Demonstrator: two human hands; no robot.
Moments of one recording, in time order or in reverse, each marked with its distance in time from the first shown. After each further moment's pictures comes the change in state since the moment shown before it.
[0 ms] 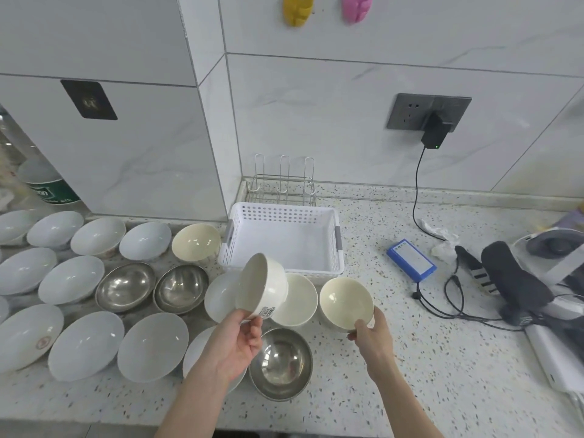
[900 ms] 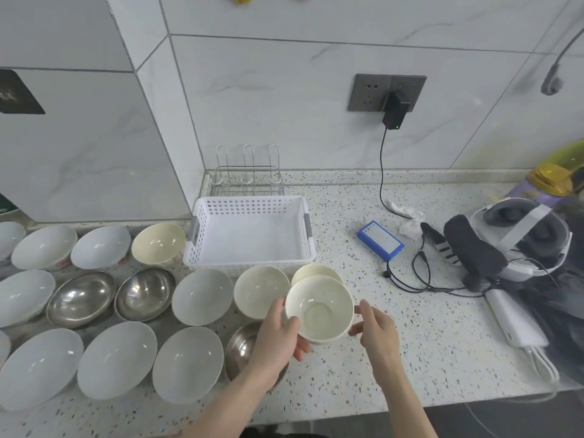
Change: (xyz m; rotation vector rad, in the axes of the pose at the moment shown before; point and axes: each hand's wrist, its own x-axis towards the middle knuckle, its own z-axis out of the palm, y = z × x) left_hand 0.009 -0.079 0.053 0.957 -0.215 0.358; right_hand -0.033 0.002 -0.046 0.136 0.110 -0.080
